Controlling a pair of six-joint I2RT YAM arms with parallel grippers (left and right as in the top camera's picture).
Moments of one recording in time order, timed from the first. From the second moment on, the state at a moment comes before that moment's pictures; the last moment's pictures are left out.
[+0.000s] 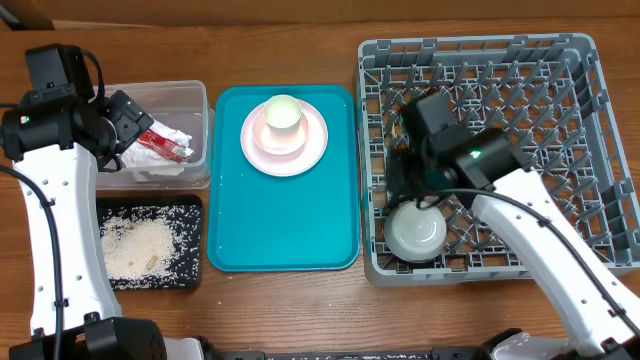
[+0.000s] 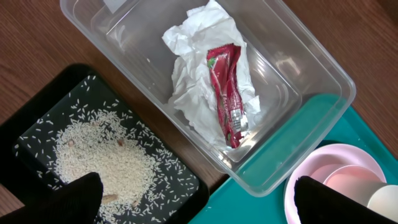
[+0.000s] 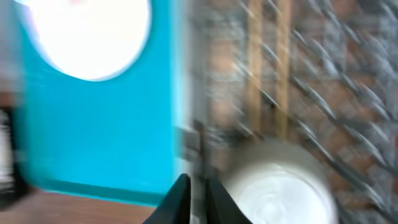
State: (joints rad) left arm 0.27 1.57 1.63 -1.17 -0.13 -0.58; right arm 0.49 1.49 1.42 -1.09 -0.04 0.52
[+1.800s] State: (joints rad) left arm 0.27 1.57 1.63 -1.18 -0.13 -0.58; right arm 0.67 2.02 1.51 -0.17 -0.03 0.06
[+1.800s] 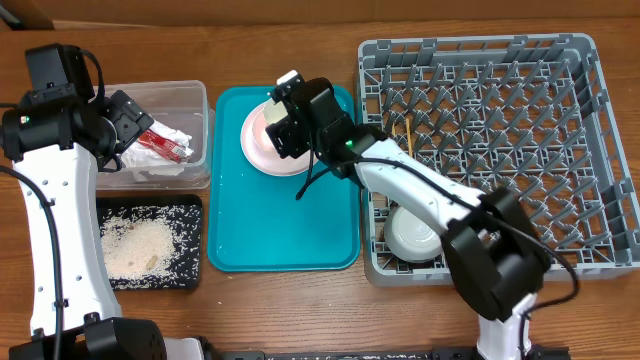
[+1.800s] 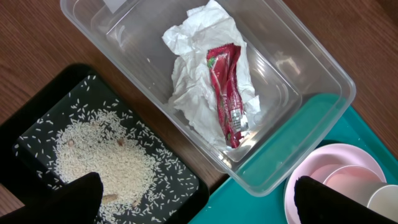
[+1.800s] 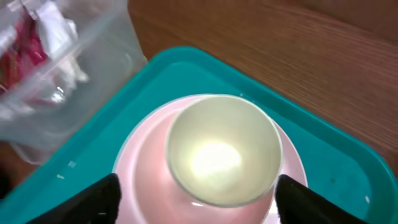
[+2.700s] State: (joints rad) left arm 0.27 1.57 1.63 -1.18 -0.13 -0.58; right arm 0.89 2.00 1.49 -0.41 -0.01 -0.07
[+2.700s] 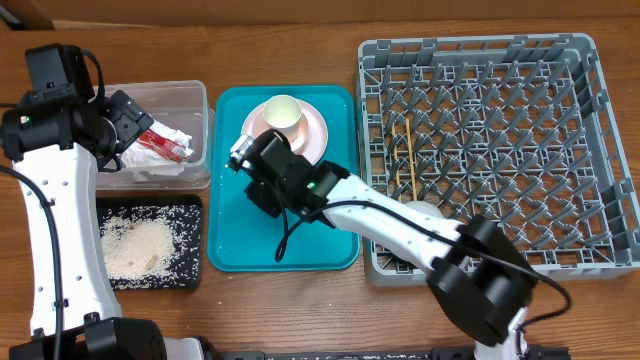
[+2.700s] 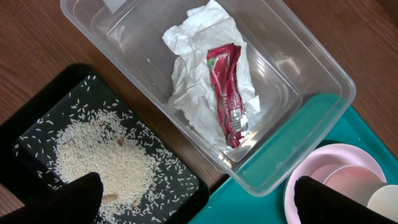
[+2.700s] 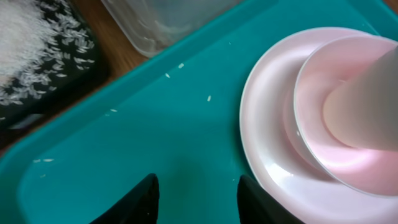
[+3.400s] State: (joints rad) left arm 0.27 1.57 1.63 -1.18 -0.13 -0.58; right arm 0.84 2.13 1.49 -0.34 0.01 -0.12
